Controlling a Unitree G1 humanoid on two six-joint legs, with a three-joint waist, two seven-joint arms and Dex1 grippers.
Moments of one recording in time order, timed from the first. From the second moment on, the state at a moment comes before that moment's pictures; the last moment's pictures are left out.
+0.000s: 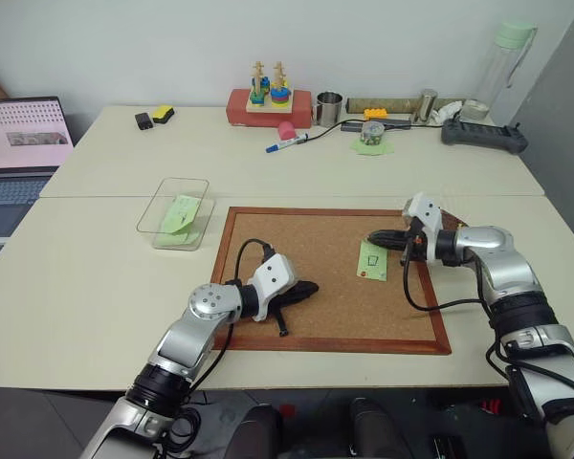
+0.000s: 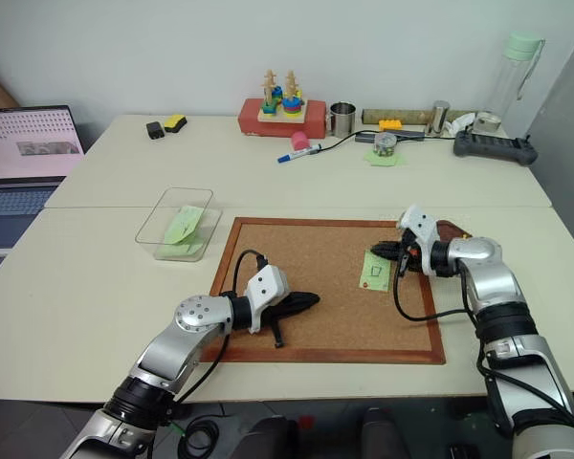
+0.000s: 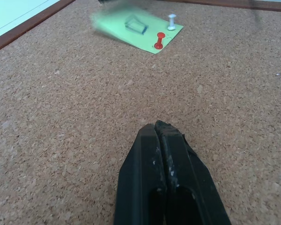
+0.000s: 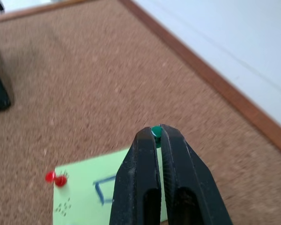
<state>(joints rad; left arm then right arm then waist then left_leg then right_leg) -0.32 0.43 -0.30 0.02 -0.13 0.19 -0.85 -0.69 -0.55 0.07 0.47 0.18 0.23 1.10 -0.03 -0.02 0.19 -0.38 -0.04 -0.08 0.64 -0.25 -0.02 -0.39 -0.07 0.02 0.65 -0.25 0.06</state>
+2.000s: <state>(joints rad) -0.30 0.43 -0.31 0.00 -0.11 0.19 -0.84 -0.39 -0.69 0.10 0.05 0.22 0.36 1.07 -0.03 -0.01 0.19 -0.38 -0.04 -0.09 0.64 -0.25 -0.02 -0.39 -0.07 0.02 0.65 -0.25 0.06</state>
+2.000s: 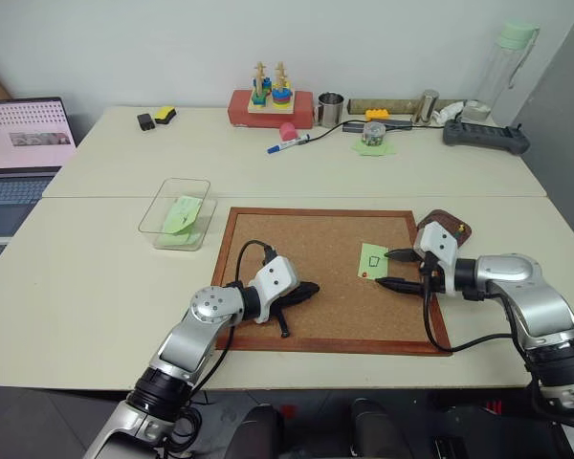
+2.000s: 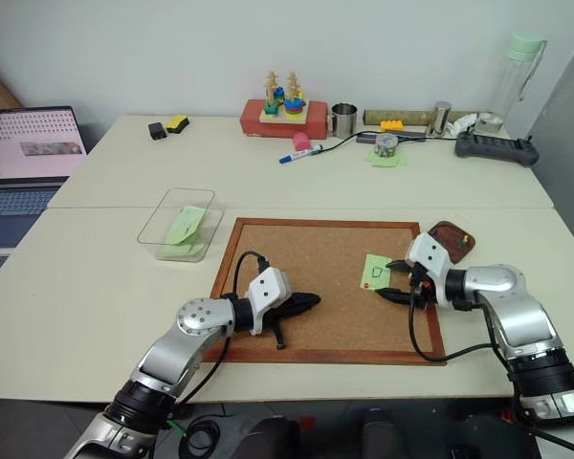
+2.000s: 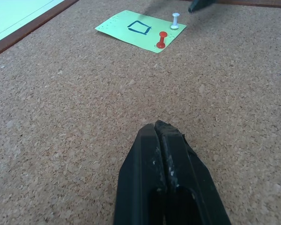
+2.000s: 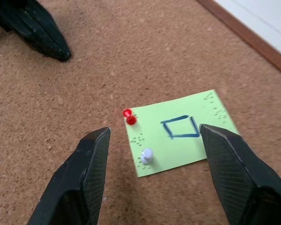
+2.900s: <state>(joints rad) -0.28 0.43 -0.31 -0.03 -0.11 0.21 -0.82 -0.40 -0.69 0.12 0.13 0.22 0.32 1.12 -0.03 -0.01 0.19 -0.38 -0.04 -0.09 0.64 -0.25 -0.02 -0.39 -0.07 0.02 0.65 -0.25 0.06</state>
